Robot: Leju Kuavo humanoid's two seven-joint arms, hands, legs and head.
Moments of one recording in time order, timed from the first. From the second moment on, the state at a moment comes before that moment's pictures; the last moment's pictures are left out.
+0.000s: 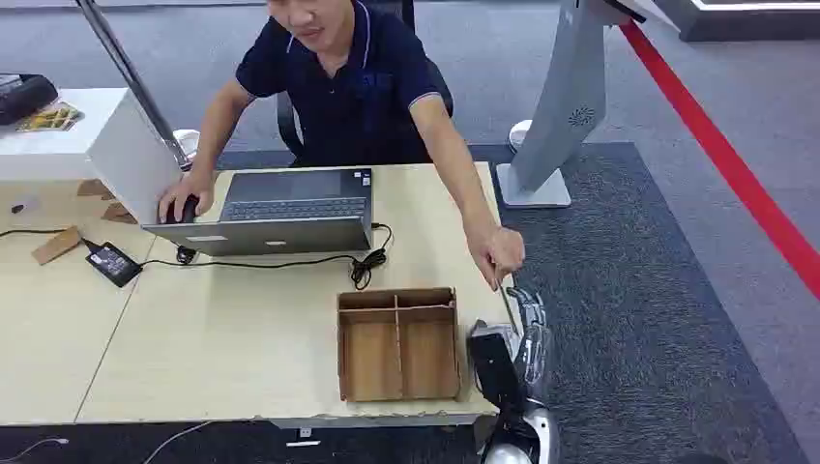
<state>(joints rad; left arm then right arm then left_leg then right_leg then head) -0.11 0.00 -0.96 -0.24 -0.19 0.55 0.43 0.04 0.17 0.28 -1.35 0.58 -0.70 -0.14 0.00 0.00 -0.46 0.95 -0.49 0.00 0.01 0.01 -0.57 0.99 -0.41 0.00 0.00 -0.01</state>
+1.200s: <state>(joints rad) -0.11 0.00 -0.96 -0.24 -0.19 0.55 0.43 0.04 0.15 0.19 -1.23 0.61 -0.70 -0.14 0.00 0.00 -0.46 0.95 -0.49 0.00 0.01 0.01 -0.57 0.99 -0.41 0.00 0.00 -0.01</state>
